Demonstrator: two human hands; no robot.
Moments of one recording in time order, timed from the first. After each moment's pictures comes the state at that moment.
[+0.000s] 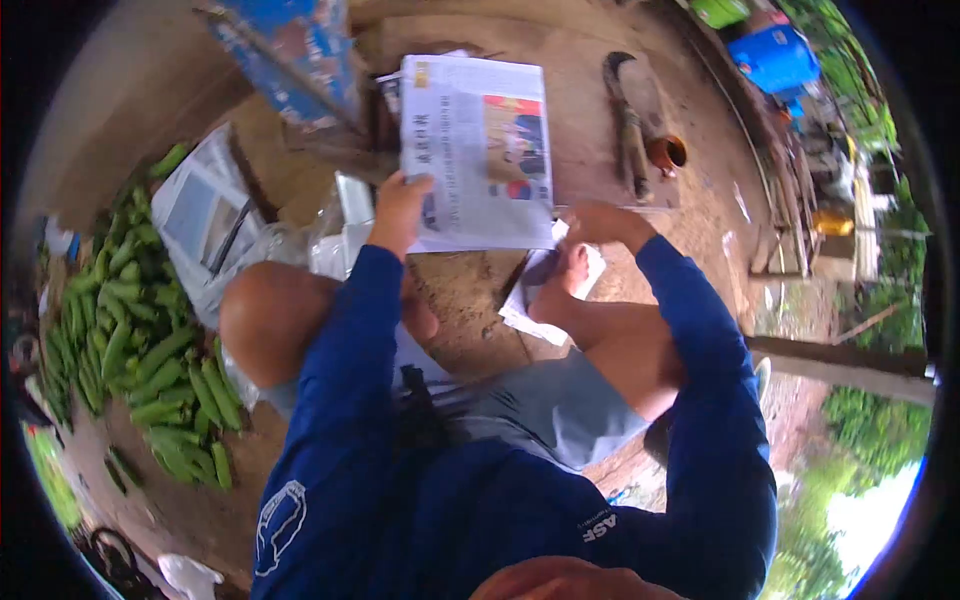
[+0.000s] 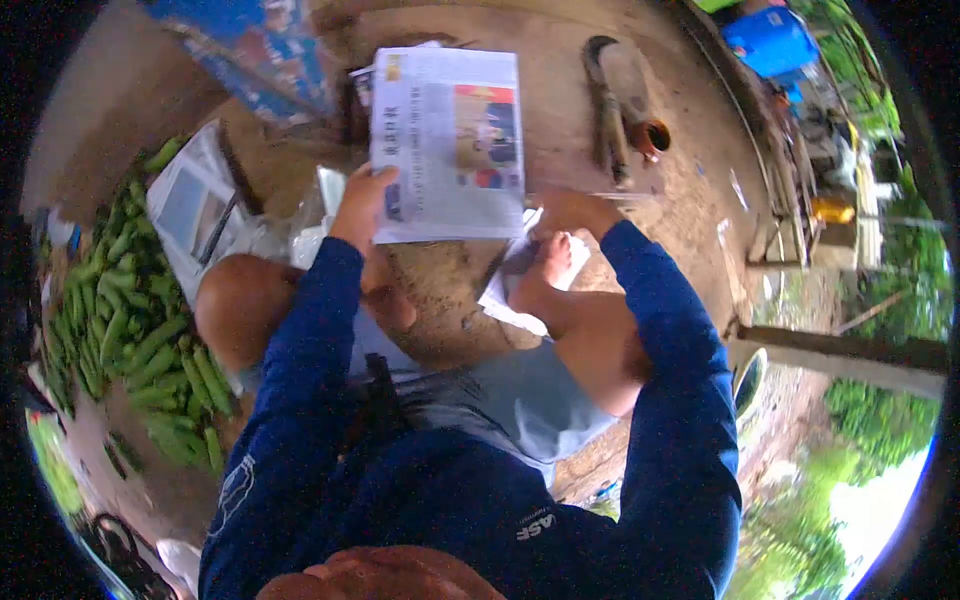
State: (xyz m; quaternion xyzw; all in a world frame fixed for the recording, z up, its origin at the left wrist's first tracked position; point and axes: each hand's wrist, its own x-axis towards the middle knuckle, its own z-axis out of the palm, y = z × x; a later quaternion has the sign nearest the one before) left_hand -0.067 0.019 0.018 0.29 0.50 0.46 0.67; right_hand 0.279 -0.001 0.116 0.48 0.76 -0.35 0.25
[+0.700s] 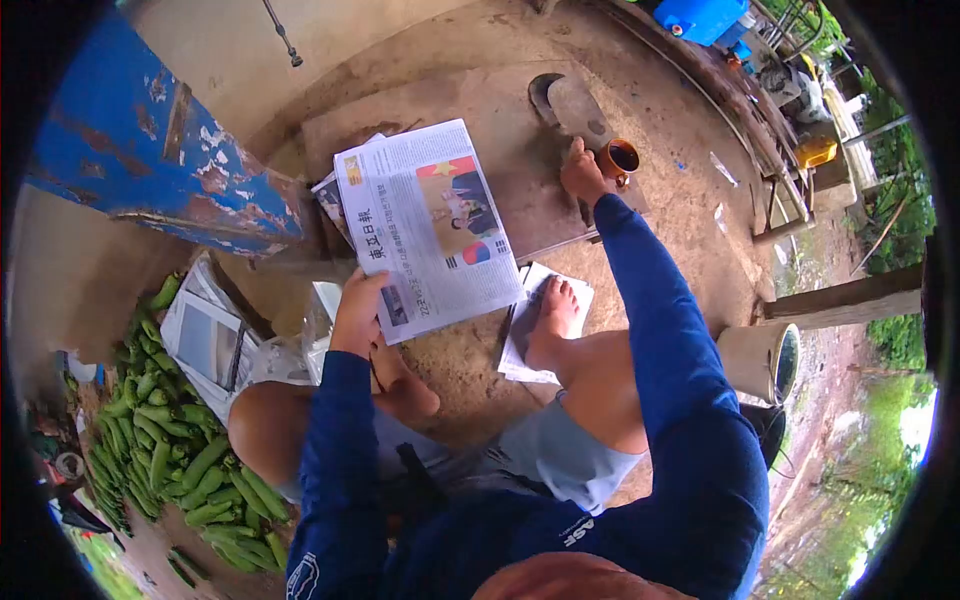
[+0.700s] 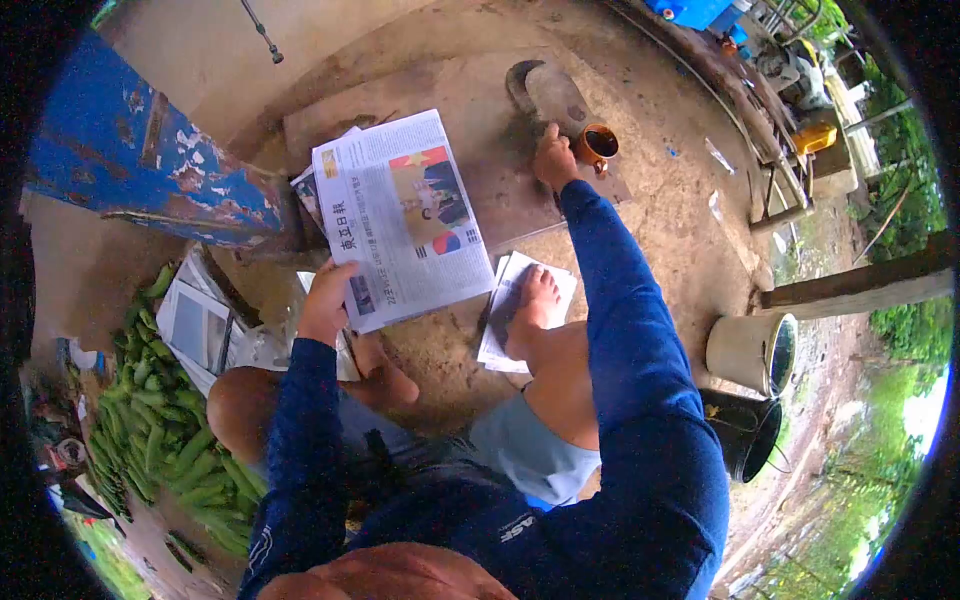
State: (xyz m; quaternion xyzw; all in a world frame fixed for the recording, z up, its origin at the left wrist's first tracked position) left_hand -0.055 0.030 0.064 0.25 0.51 0.35 0.74; right_hand 0.436 0.127 -0.001 0.72 0.66 0.09 0.20
